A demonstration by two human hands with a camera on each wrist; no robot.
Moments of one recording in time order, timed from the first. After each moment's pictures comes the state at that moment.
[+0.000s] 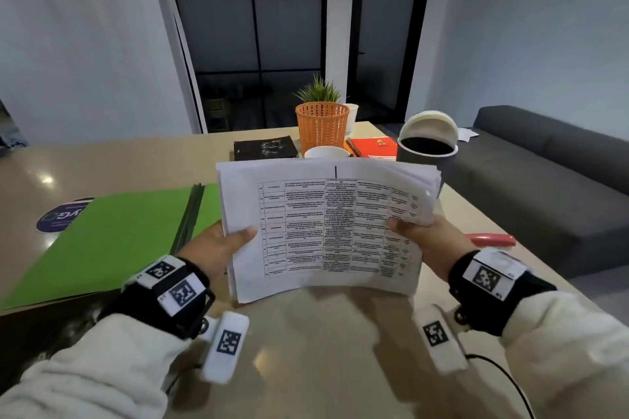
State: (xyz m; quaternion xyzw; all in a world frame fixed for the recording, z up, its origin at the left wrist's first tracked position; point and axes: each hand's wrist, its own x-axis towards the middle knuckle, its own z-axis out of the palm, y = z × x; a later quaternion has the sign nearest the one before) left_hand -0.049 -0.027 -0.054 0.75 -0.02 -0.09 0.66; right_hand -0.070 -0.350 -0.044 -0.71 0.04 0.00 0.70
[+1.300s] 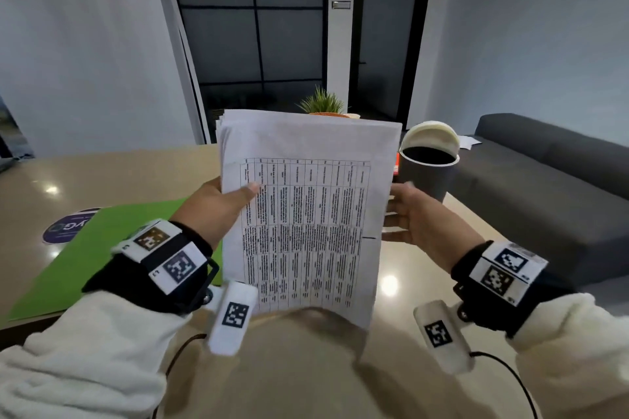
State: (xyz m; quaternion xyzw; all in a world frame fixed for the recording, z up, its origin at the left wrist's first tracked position) left_hand -0.056 -0.049 0.027 0.78 0.01 0.07 0.63; right_hand -0.079 -0.322 0.014 -0.70 -0.07 0.04 0.71
